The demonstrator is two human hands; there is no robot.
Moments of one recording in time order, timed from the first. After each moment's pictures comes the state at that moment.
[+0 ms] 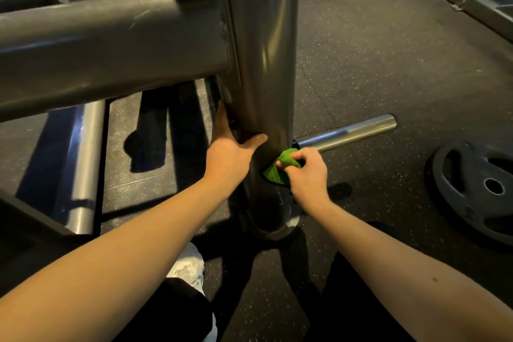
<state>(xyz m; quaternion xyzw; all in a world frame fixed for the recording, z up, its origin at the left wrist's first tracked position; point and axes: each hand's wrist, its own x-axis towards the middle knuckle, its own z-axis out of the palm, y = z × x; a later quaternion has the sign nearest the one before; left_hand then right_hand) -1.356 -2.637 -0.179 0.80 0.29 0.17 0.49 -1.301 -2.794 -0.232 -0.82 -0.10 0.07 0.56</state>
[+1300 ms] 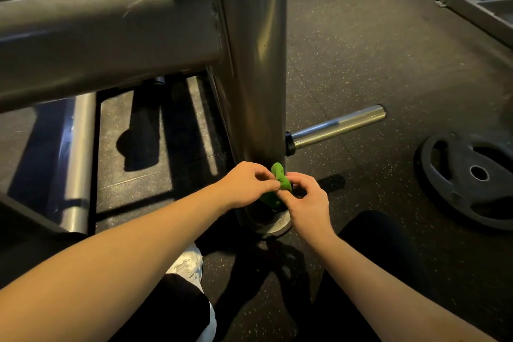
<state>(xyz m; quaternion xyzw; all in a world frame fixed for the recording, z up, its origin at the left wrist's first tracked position) -1.387 -2.662 -0.200 0.85 0.15 -0.18 0.48 -1.370 -2.840 -0.249 -0.78 -0.09 0.14 0.60</state>
